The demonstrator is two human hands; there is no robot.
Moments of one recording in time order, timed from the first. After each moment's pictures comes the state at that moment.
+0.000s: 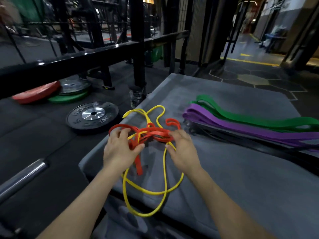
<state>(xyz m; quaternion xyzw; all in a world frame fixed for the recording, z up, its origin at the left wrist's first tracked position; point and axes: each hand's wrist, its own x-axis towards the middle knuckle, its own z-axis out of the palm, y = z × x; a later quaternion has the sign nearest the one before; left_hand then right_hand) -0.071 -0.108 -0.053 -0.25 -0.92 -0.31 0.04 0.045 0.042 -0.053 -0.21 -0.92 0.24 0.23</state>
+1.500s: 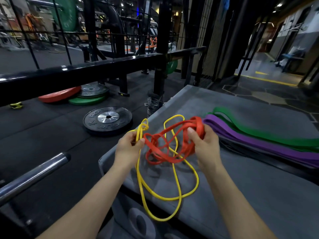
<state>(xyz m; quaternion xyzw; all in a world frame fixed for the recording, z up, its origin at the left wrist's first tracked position) -0.080 -0.130 -0.046 -0.17 -0.76 -0.62 -0.04 0.031 0.027 -0.017 -0.20 -0.66 0.60 0.40</state>
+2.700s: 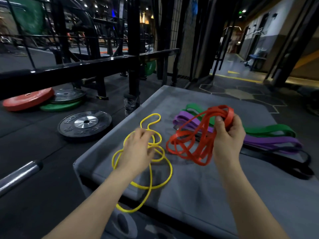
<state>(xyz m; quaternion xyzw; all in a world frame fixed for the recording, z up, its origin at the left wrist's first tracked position) -0.019 -0.083 -0.033 -0.44 -0.85 -0.29 0.11 0.125 0.065 0.025 -0.25 -0.60 0.45 0.61</state>
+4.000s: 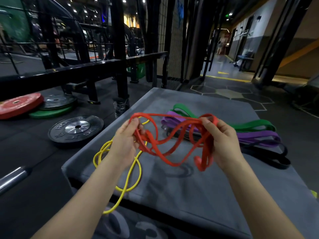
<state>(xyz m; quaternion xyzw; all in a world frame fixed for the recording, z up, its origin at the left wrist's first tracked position) 0.008 -0.068 0.012 -0.21 -0.48 -0.81 -0.25 0.177 0.067 0.043 -0.20 -0.60 0.64 0.44</state>
